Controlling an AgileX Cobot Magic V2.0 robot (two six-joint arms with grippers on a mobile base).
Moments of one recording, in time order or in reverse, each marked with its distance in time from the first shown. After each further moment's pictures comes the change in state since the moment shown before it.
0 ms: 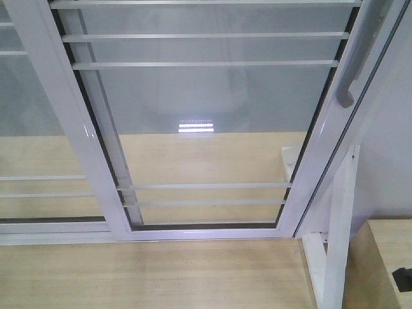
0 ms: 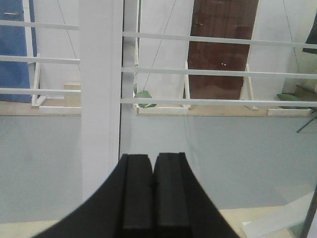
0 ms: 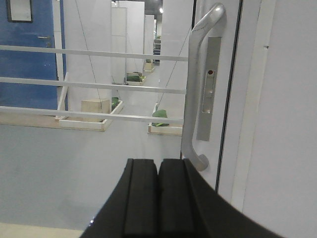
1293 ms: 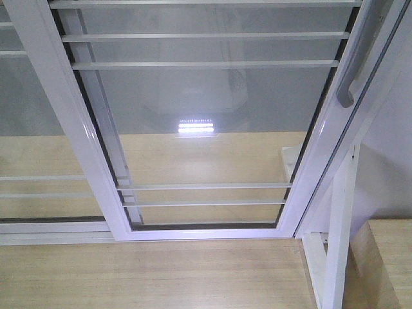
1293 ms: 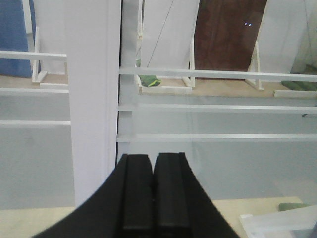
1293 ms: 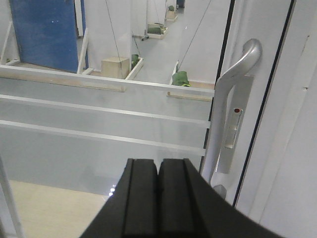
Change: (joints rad) left arm 0.000 0.764 -0.533 -0.002 -0.094 -0.016; right arm 0.000 0.682 -0.714 -0.007 0.262 0.004
